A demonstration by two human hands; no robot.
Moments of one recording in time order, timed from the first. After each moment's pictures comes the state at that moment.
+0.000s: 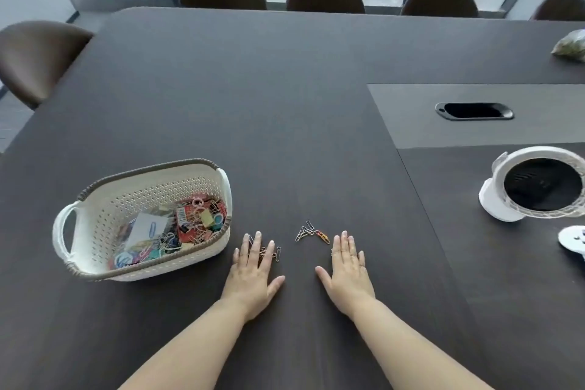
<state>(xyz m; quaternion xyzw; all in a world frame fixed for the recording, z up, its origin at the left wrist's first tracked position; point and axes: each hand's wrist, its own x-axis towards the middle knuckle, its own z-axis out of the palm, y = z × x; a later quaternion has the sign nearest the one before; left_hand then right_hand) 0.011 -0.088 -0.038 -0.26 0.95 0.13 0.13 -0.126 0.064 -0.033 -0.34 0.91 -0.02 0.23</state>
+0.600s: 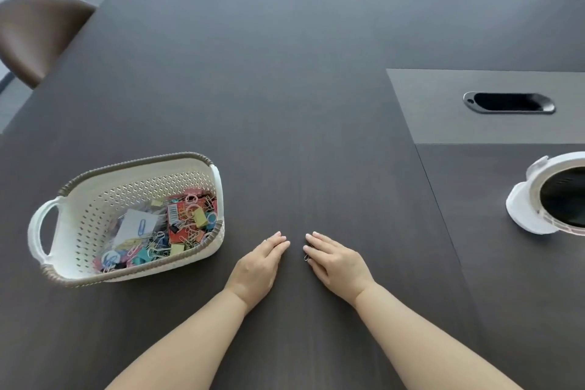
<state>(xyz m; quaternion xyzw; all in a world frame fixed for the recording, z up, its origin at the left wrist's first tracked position) -0.018 -0.099 -0.060 -0.15 0.96 0.20 -0.13 -0.161 0.039 -0.045 -0.59 0.79 -0.19 0.06</state>
